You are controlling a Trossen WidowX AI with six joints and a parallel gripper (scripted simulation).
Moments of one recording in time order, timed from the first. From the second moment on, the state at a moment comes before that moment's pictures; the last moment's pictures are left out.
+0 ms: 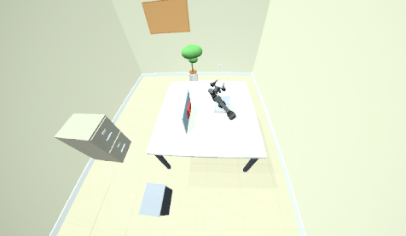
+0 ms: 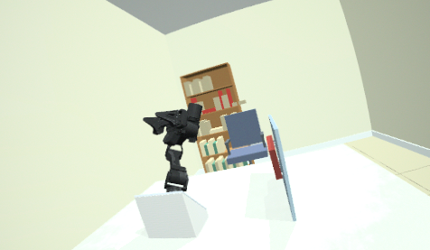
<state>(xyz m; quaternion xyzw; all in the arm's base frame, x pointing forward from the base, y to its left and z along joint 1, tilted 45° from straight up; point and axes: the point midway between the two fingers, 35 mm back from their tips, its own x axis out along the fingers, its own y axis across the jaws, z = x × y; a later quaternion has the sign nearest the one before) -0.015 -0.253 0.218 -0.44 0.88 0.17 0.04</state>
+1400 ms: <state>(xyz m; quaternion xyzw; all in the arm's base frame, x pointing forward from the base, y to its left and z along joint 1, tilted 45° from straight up) 0.151 -0.214 0.218 -0.02 0.14 -0.53 0.84</state>
